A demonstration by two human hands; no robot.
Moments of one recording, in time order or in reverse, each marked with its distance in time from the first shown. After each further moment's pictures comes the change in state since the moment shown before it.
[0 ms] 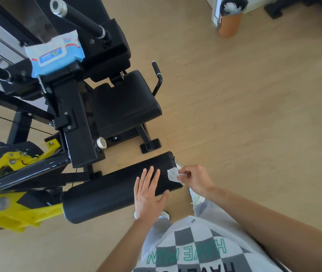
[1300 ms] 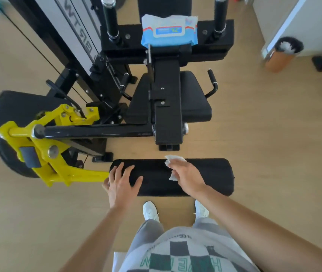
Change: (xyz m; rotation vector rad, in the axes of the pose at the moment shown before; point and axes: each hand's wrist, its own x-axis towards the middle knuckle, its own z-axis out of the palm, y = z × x) left_hand -0.043 -0.209 -0.103 0.082 0.118 -0.509; right_hand 0.039 -0.125 0.167 -0.522 -0.134 -0.472
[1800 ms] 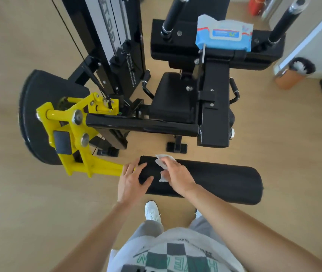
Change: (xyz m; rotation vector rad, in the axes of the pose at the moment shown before) left_hand 0.020 -0.082 -0.012 -0.350 -0.028 0.138; right_hand 0.059 -0.107 0.070 0.011 -0.115 0.007
